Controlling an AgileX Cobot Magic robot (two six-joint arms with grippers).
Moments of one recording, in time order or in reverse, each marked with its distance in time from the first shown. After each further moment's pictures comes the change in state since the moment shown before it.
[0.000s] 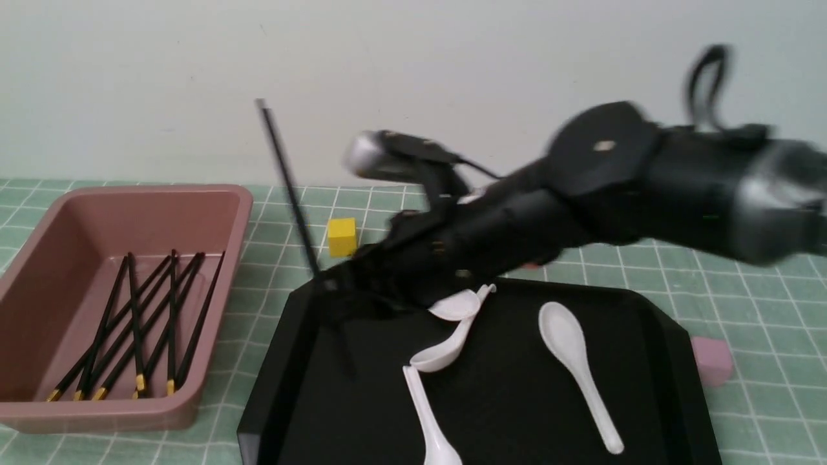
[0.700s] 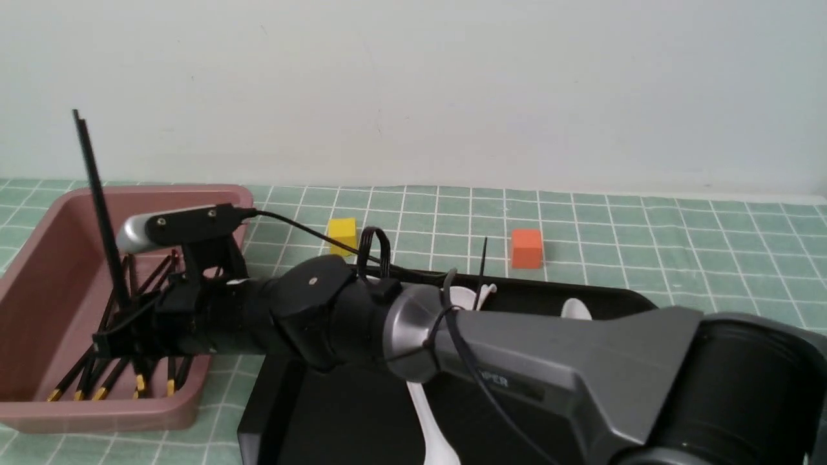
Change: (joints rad) right arm 0.260 0.516 -0.466 0.485 -0.509 -0.480; left arm 0.000 0.000 0.000 0.000 0.000 0.000
